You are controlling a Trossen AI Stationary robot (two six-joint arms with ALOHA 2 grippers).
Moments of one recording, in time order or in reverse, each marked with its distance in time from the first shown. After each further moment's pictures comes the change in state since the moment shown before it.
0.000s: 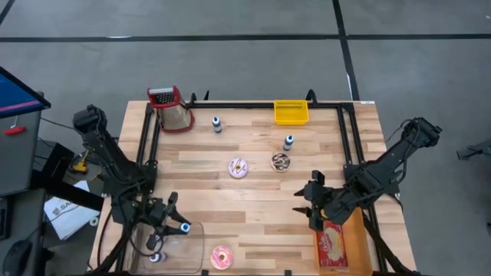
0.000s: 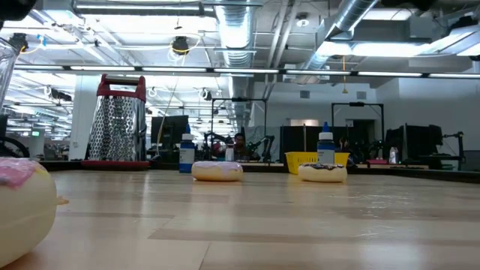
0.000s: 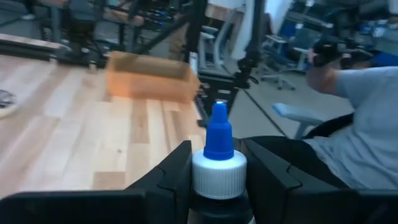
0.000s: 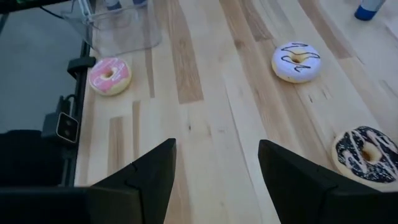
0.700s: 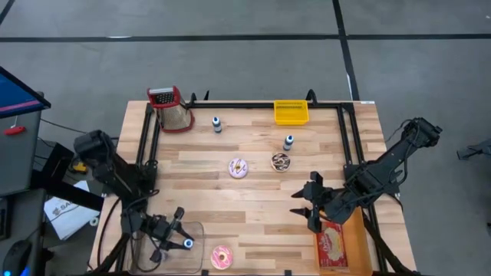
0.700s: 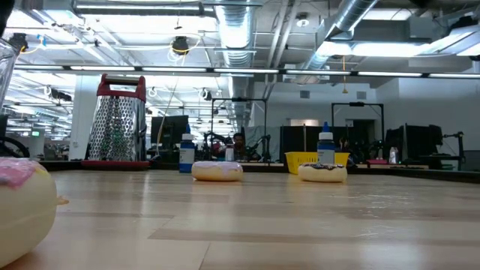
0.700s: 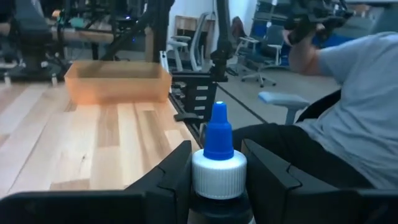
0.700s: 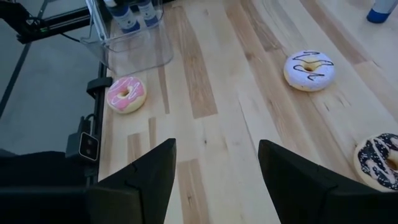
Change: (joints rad) left arm -0.032 0.458 -0.090 0.660 0.044 0.214; right arm 0.000 0.000 0.000 0.075 -0.004 0.026
